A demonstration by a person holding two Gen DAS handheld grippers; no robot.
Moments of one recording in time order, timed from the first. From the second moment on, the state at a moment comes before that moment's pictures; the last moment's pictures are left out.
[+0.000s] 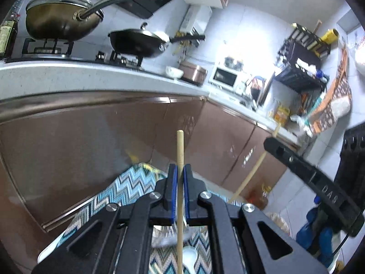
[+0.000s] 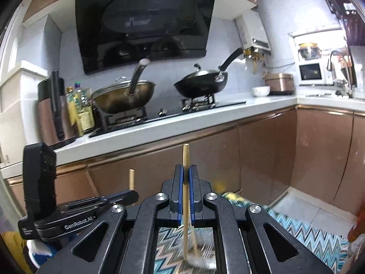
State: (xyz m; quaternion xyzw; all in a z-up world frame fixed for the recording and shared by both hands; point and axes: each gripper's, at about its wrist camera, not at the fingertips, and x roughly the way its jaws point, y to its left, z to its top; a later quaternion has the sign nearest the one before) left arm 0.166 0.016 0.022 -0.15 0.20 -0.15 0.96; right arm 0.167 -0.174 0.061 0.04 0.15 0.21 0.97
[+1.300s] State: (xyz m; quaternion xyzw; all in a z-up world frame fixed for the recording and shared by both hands) left arm 0.127 0.031 0.025 -0.09 0.20 -0.09 0.97; right arm 0.134 -0.203 0.034 0.01 0.16 0.14 0.98
